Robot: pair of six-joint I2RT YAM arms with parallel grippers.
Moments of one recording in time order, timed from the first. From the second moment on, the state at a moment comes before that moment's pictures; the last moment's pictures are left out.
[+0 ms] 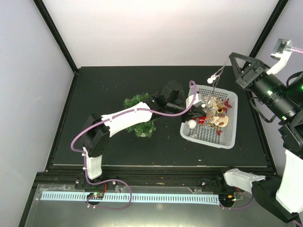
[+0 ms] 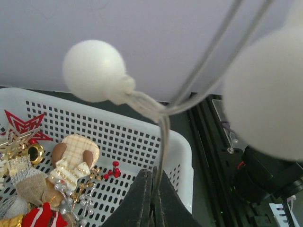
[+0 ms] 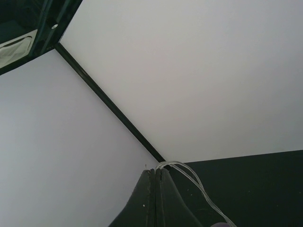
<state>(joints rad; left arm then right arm) -0.91 1.90 1.58 -0.06 0.74 0.08 0.36 1.15 2.19 -0.98 -0.19 0.67</state>
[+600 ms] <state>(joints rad) -0.89 1.54 1.59 -0.35 0.41 0.35 0.36 0.95 2.08 -0.95 -0.03 0.60</state>
